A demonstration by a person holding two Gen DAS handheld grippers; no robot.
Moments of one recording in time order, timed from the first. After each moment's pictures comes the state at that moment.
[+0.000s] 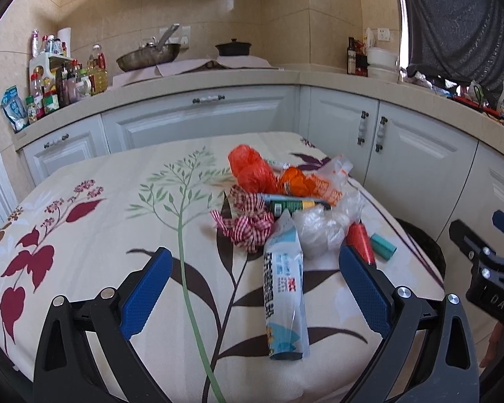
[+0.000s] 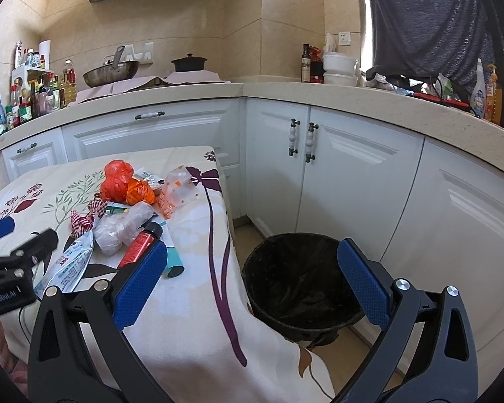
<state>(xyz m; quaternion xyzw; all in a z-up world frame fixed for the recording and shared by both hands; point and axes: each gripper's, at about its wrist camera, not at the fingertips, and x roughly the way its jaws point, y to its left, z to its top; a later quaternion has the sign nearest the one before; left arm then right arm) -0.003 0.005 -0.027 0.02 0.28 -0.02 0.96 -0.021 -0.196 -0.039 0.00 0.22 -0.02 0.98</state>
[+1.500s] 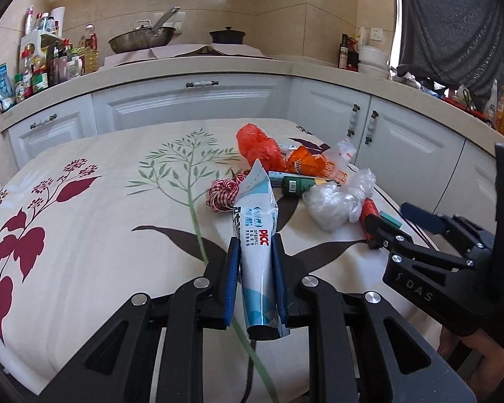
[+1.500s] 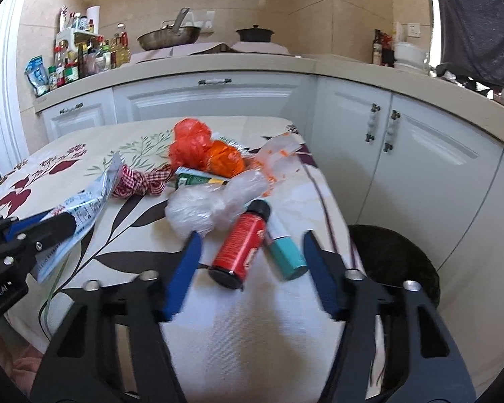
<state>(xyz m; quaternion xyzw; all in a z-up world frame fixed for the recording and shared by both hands) -0.009 0.046 -0.034 -0.01 0.30 -0.07 0.95 0.019 -0.113 -0.064 -0.03 0.28 0.10 0.95</state>
